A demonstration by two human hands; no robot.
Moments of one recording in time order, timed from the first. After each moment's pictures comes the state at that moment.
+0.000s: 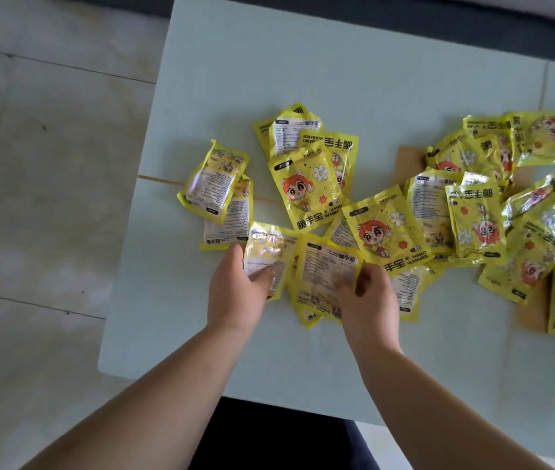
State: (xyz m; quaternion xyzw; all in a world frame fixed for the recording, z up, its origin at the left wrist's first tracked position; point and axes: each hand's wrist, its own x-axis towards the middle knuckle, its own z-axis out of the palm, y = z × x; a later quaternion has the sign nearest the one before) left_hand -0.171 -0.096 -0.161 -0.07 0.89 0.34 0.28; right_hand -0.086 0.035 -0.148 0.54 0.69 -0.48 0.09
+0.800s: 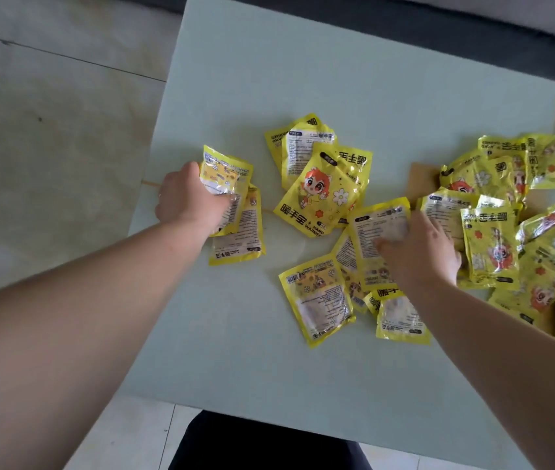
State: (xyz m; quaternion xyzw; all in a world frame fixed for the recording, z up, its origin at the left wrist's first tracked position) left_hand -0.314 -0.100 -0.186 -0.08 0.95 0.19 0.22; right_hand -0.147 0.115 -0.159 0.45 0.85 -0.20 0.17
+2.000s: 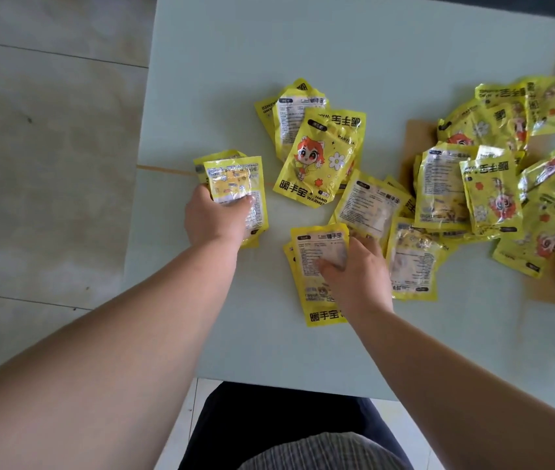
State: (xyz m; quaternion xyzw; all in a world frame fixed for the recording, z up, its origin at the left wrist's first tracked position) left_hand -0.253 -0.093 -0.188 -0.22 0.88 0.35 0.22; right_hand -0.103 0.023 -0.174 0.44 0.82 -0.33 0.18
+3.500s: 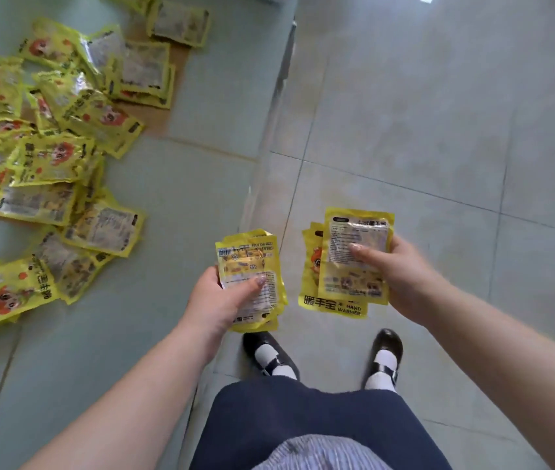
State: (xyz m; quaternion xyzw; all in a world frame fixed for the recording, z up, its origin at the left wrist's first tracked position) left_hand 0.016 -0.085 -0.101 0.30 0.64 0.15 0.69; right_hand 0.248 -0.133 -0.080 0.70 0.07 -0.60 -0.39
